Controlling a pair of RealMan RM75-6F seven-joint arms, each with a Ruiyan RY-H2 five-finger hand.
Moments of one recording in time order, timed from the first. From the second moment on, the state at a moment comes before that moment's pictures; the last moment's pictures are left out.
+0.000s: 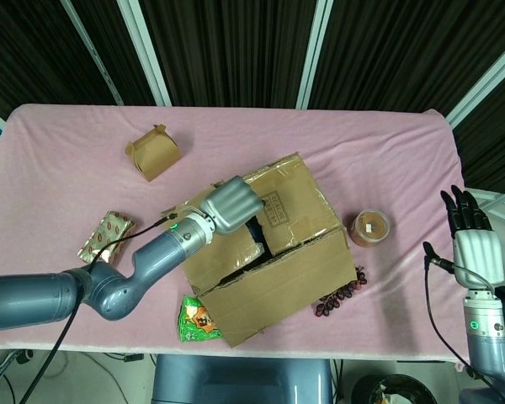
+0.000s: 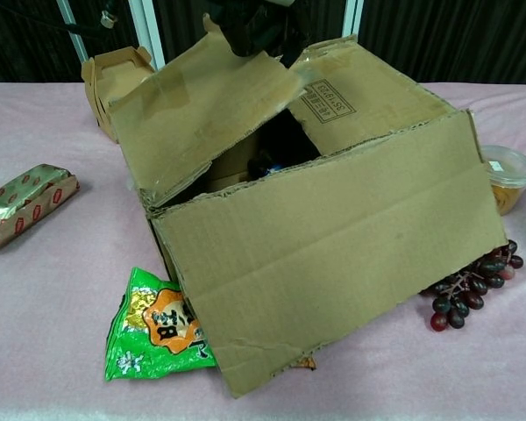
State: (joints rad) left arm -1.50 -1.16 -0.07 -1.76 0.62 0.68 0.76; right arm 0.27 -1.30 0.19 -1.38 -1.40 1.51 -0.03
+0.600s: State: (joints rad) left arm -1.43 -0.85 -0.11 -2.00 0.70 0.63 0.58; right arm 0.26 -1.31 0.20 -1.36 -1.38 1.49 -0.01
